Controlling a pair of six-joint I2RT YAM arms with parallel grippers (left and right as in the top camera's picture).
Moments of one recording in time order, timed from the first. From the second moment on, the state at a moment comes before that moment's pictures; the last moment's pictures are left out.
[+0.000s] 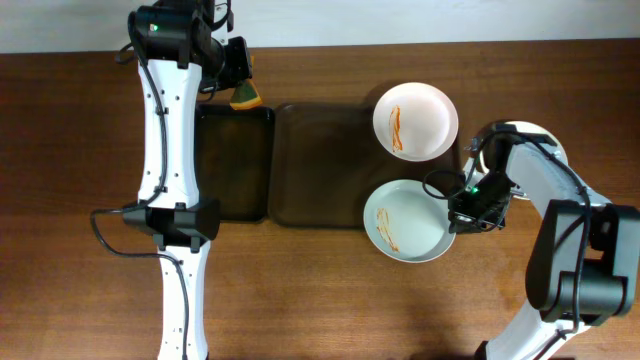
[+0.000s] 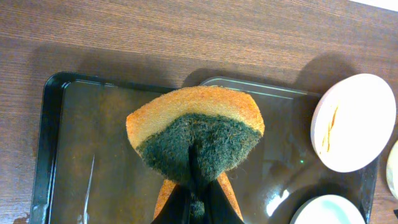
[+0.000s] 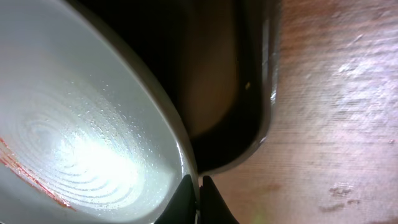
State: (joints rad) left arm -0.13 2.55 3.12 -1.69 0.17 -0.28; right arm -0.12 1.91 1.24 -1.13 -0.24 0.08
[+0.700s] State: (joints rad) left arm -0.20 2.57 3.12 -1.69 0.17 -0.28; right arm 0.36 1.95 1.38 -0.83 -0.04 0.68
